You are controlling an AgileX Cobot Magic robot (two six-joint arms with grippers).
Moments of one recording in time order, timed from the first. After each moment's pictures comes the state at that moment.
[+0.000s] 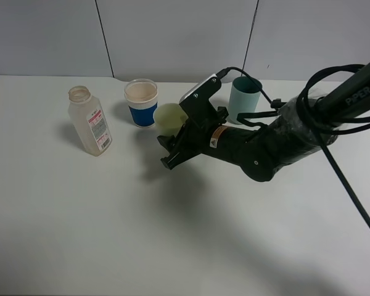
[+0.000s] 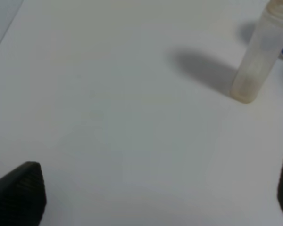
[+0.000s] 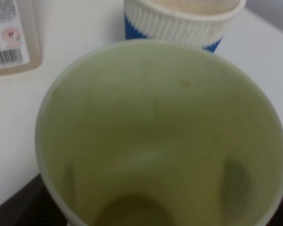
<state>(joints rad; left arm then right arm) -0.03 -0.01 -0.51 0.10 1.06 -0.14 0.70 2.03 -0.79 0.03 -0.73 -0.25</state>
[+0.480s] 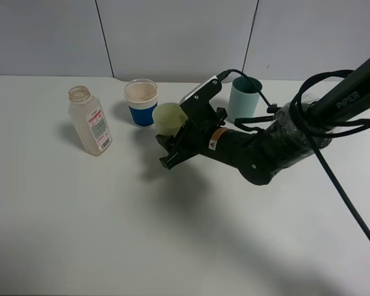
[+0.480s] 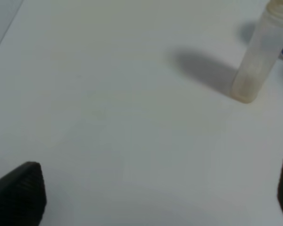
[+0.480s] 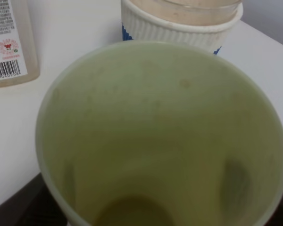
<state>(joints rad) -0.03 -0.01 -0.51 0.10 1.06 -0.14 0.70 2.07 -0.79 0.03 -0.80 -0.23</state>
